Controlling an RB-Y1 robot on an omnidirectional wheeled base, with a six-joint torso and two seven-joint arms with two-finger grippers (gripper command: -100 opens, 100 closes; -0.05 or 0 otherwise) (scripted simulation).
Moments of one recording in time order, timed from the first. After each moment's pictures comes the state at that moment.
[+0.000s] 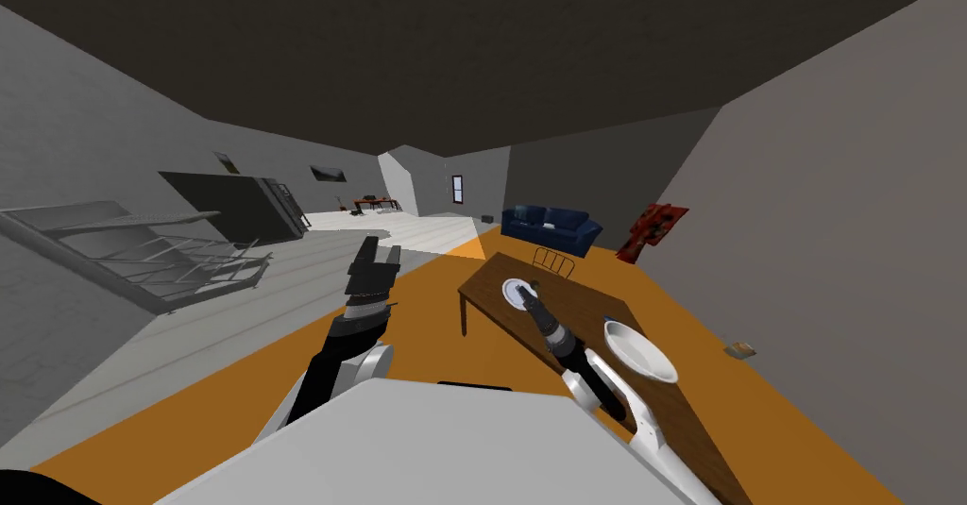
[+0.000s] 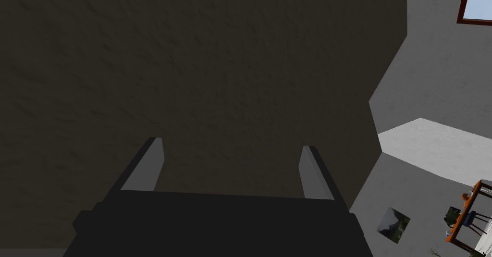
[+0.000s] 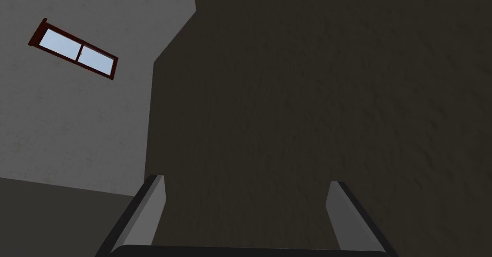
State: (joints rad) left arm 0.51 -0.03 0.00 -2.39 -0.04 -0.50 -0.05; right arm 0.25 -0.63 0.31 -1.78 0.07 -0.81 -0.01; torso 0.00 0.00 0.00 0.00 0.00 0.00
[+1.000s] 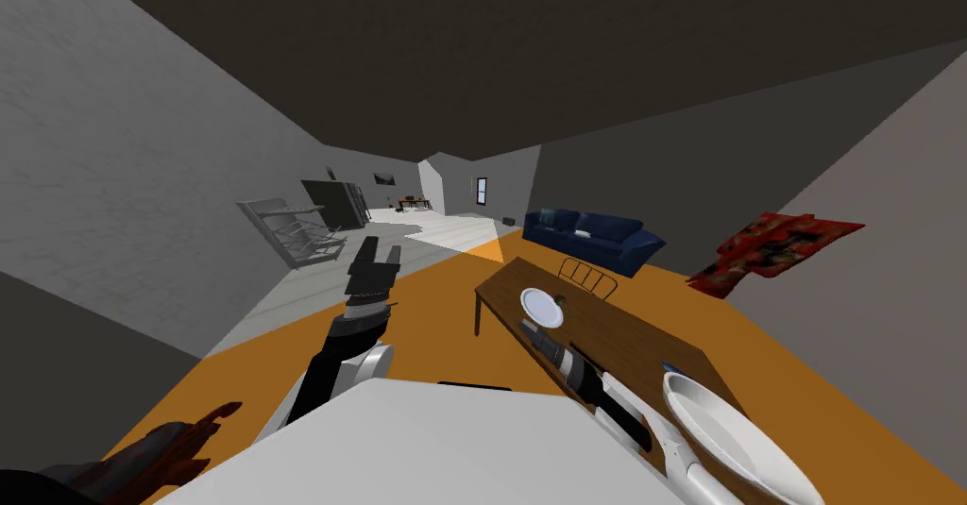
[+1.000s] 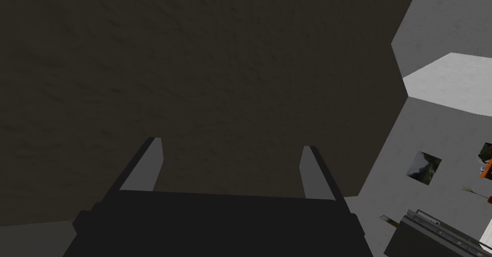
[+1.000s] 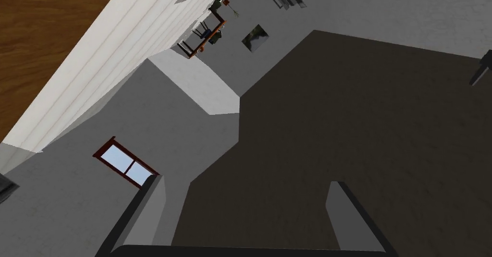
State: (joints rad) left arm 0.51 -0.03 0.00 -2.39 -0.04 -0.50 -0.05; right arm 0.22 -0.82 0.49 -1.48 0.15 -0.81 0.08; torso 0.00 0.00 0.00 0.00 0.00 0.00
